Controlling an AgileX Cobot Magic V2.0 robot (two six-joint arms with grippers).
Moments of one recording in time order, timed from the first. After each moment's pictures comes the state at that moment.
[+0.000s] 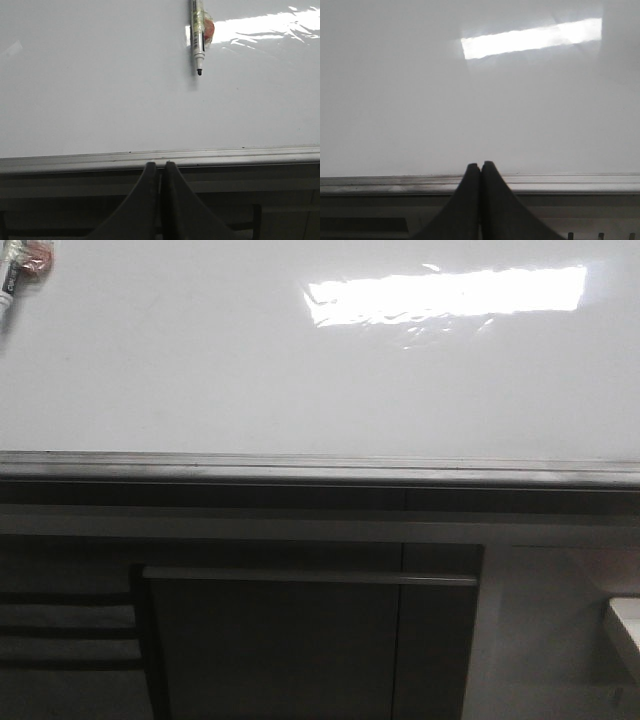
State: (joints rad) left arm -0.03 0.00 0.00 -0.07 0.11 0.14; right arm 0.01 -0.01 0.01 -0.21 0.04 0.28
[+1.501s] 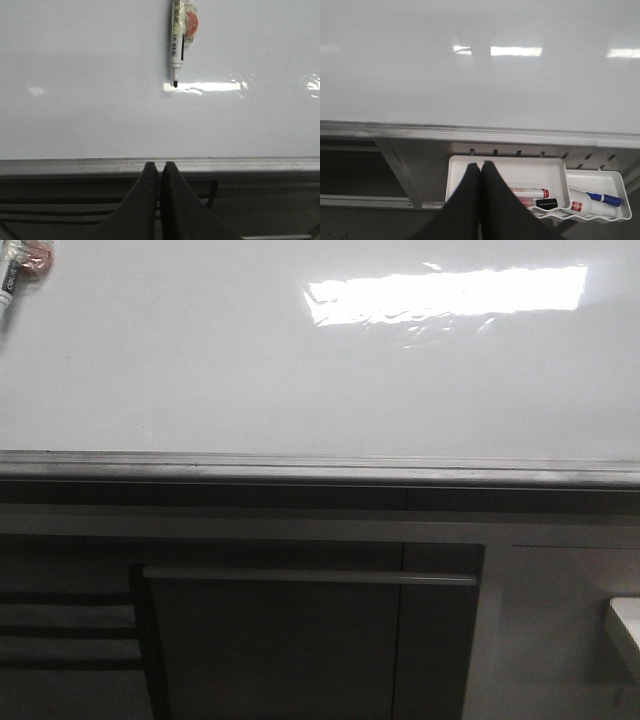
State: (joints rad) left arm -0.03 0.57 -0.60 -0.16 0.51 0.14; right arm 0.01 0.51 -0.61 -0.11 0.71 0.07
